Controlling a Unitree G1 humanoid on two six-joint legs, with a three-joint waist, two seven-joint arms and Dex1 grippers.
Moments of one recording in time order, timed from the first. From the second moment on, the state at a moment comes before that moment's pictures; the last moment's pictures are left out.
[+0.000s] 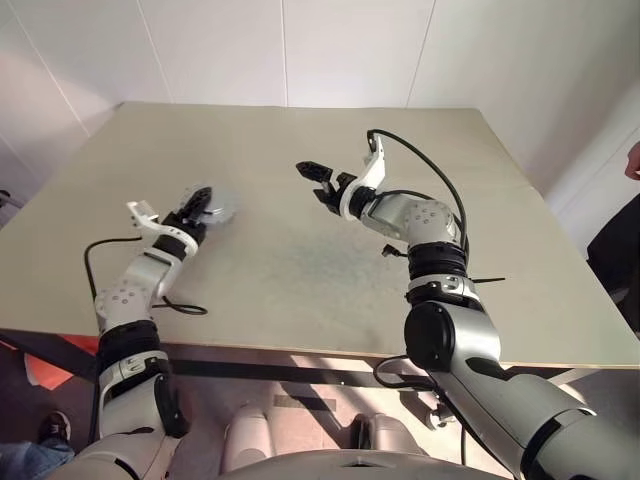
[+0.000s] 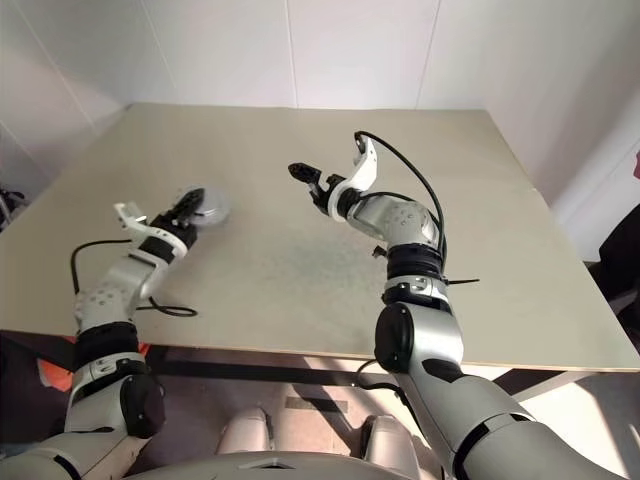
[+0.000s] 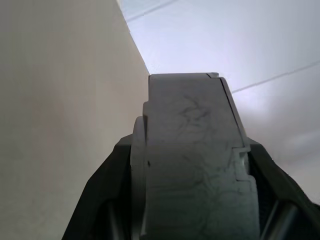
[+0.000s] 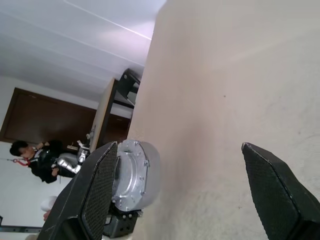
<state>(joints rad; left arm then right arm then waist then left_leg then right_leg) -0.52 0.25 0.68 0.45 -1.09 0.70 -0.20 -1.00 0.04 -0.49 0.65 0.74 0.94 0.13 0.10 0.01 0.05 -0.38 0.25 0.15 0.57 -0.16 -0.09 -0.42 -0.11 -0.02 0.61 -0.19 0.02</state>
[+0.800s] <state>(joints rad) -0.51 0.48 0.84 0.73 -0.86 0.27 -0.04 -1.00 0.03 -0.44 0.74 0.71 0.94 0.14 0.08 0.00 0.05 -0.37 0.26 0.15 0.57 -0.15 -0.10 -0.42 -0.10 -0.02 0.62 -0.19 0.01</state>
